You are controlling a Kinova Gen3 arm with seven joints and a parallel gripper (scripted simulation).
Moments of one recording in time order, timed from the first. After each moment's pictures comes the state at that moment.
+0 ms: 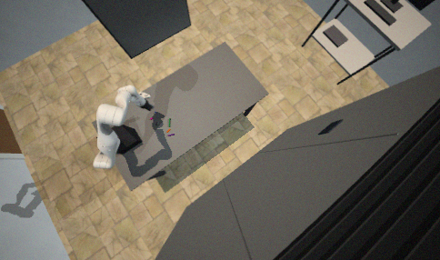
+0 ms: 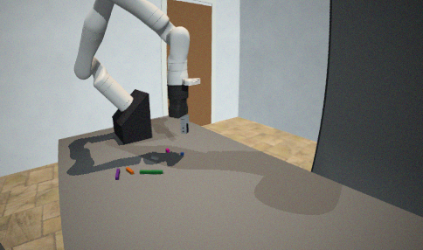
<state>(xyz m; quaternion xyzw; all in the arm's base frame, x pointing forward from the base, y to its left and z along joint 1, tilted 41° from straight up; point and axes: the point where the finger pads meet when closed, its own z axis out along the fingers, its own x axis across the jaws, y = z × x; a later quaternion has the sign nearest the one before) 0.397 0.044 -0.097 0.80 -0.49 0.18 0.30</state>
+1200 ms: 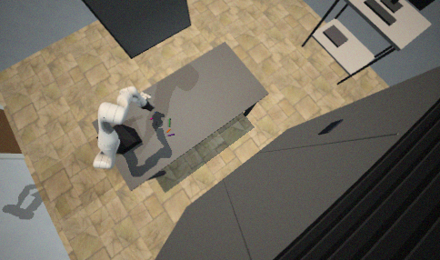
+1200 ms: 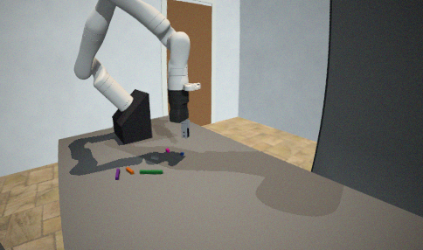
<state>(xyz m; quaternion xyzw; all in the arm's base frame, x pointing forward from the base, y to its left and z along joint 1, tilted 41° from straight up) 0.398 0.033 -0.112 0.79 -0.50 0.18 0.30</state>
